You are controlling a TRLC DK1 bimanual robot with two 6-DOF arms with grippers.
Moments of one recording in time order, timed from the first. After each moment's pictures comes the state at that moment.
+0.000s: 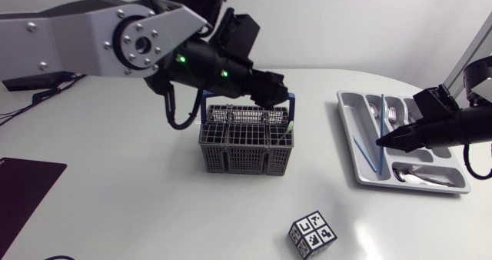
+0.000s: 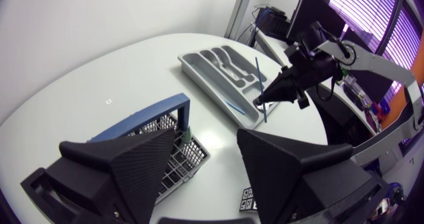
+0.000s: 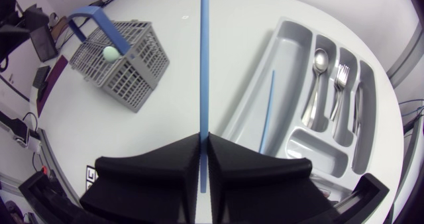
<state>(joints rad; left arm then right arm) -0.70 1.65 1.39 -0.38 0.27 -0.06 -0.30 1.43 0.93 -0.64 -0.52 -0.52</state>
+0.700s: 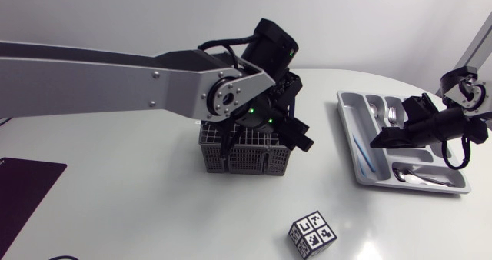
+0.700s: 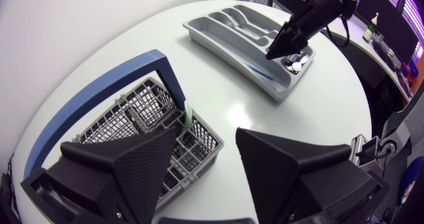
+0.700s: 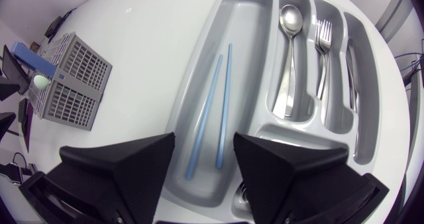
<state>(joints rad) -0.85 1.87 1.43 -0.35 -0.01 0.04 -0.33 1.72 1.04 -0.51 -0.39 -0.37</state>
